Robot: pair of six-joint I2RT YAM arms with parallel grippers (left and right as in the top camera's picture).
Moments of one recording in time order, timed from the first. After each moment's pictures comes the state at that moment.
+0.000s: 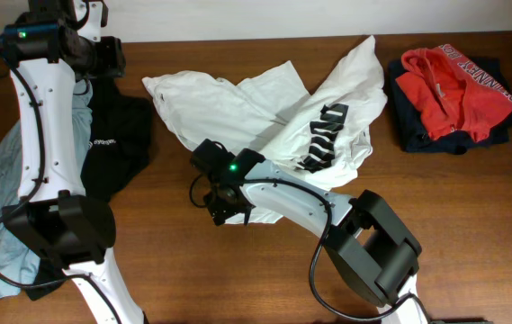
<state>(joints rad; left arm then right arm) 0.12 2.14 2.36 -1.22 0.12 0.08 0.84 2.09 1.56 -0.86 0.01 0.39</state>
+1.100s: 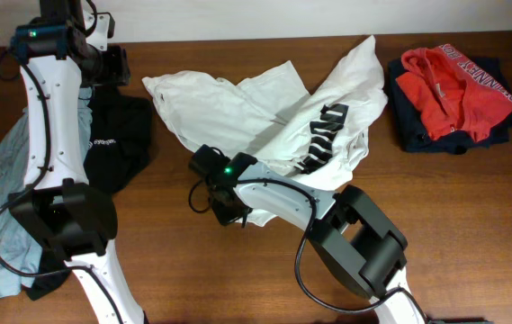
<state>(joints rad) 0.12 2.21 2.36 -1.26 0.12 0.08 0.84 2.16 1.56 -0.85 -0.01 0.37</state>
